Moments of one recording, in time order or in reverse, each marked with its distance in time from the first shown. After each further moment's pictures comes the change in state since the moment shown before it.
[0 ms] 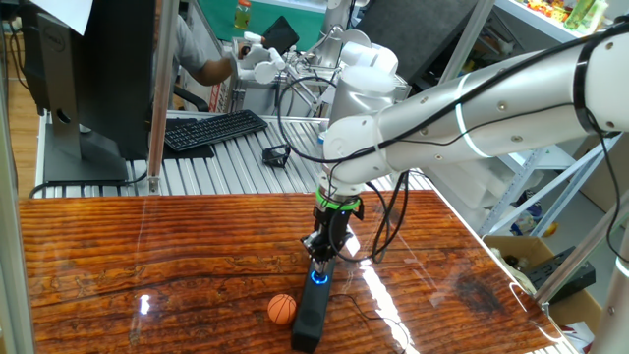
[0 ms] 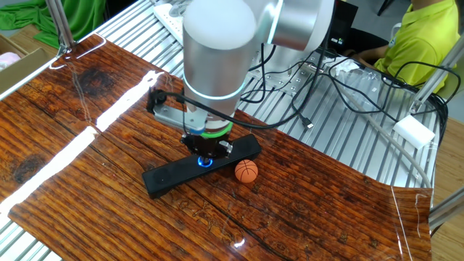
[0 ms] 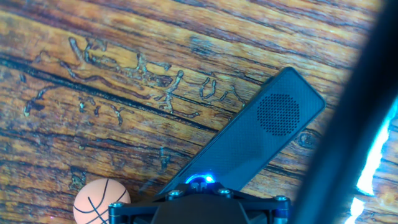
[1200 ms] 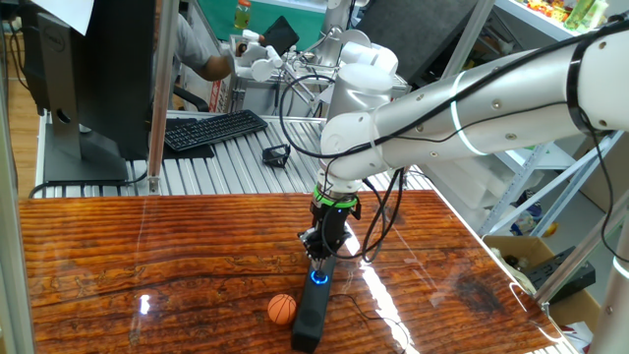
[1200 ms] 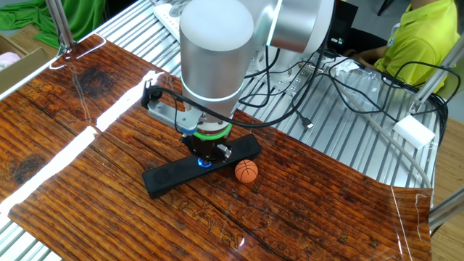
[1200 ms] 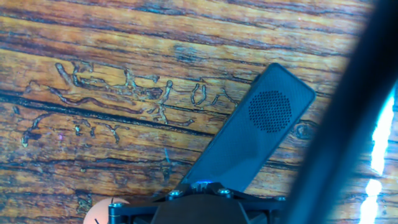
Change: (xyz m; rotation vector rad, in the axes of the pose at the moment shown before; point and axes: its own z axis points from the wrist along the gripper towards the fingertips) arm -0.006 0.001 -0.003 -0.018 -0.007 0.151
